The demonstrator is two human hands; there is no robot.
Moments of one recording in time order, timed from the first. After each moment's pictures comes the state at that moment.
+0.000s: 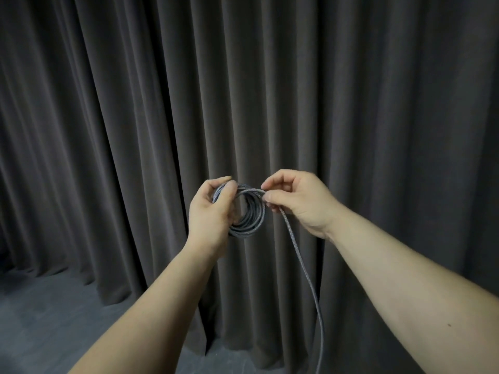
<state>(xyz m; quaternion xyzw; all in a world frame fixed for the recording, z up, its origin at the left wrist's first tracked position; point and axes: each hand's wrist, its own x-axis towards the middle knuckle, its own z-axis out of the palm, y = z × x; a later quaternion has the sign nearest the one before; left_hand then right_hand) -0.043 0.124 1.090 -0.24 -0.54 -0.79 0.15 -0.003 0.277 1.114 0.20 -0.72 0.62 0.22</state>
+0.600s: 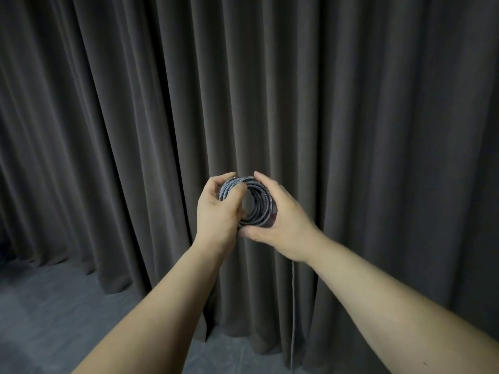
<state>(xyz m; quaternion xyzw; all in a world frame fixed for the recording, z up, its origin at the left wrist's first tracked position) -0.035 0.129 1.075 -0.23 -0.55 -0.79 0.15 0.006 0.258 1.066 0.17 -0.86 0.40 0.27</state>
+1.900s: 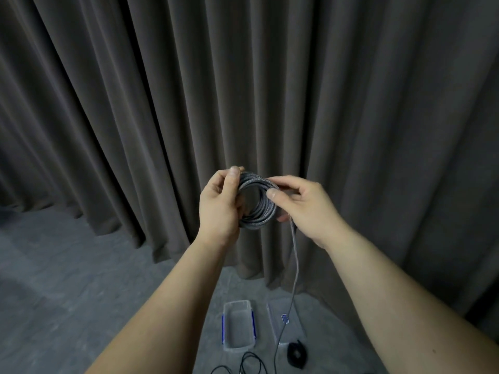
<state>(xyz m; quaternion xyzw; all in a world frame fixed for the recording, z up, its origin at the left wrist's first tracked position) -0.013 0.168 0.977 -0.17 -0.52 -0.84 0.04 0.028 0.305 0.973 0.03 -0.76 0.62 0.19</state>
